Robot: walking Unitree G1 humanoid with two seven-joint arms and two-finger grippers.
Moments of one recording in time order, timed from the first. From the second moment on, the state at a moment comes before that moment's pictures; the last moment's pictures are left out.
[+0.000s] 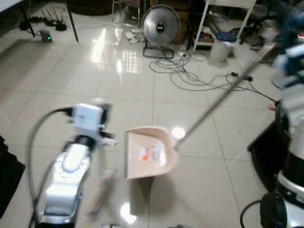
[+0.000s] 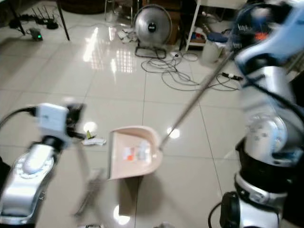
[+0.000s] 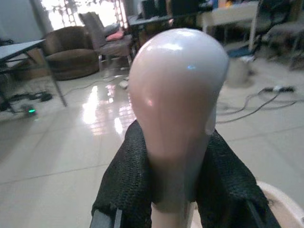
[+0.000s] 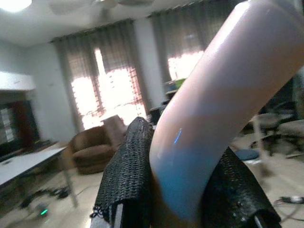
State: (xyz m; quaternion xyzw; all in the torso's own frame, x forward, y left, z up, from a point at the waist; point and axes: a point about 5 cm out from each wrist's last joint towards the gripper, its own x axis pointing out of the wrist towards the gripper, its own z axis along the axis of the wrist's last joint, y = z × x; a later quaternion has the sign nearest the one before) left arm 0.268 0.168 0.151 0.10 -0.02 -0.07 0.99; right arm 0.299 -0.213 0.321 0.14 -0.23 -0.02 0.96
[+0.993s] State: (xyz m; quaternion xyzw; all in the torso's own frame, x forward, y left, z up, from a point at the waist) left arm 0.258 0.195 0.132 0.15 0.03 -0.03 0.99; right arm 0.299 -0.214 0.307 0.12 -0.22 -0.03 0.97
